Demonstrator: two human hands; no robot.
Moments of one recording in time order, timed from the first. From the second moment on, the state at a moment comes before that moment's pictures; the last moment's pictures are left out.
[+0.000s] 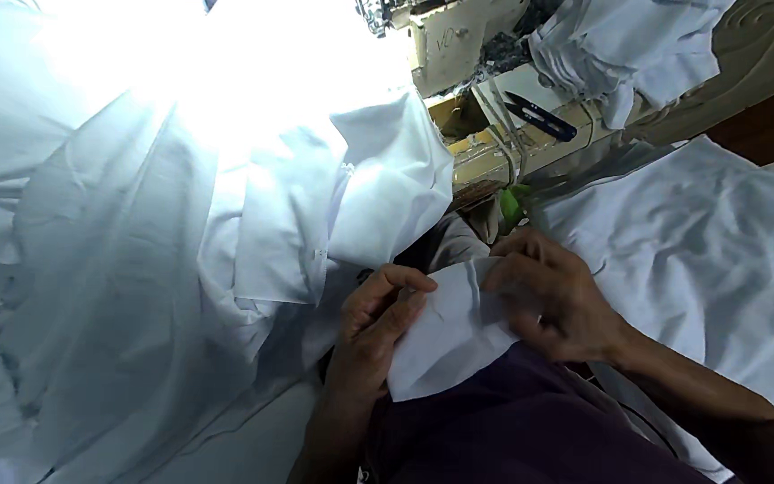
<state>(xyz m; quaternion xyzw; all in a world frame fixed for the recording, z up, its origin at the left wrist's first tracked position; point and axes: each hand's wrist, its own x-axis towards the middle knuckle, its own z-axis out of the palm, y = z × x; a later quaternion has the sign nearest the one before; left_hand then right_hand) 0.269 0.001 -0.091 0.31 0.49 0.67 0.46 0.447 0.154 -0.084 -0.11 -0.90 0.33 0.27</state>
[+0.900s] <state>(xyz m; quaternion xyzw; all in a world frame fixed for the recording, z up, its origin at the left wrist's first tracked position) 0.254 0.002 -0.089 0.56 0.65 0.49 0.11 0.428 0.135 -0.113 -0.15 -0.62 0.69 0.35</state>
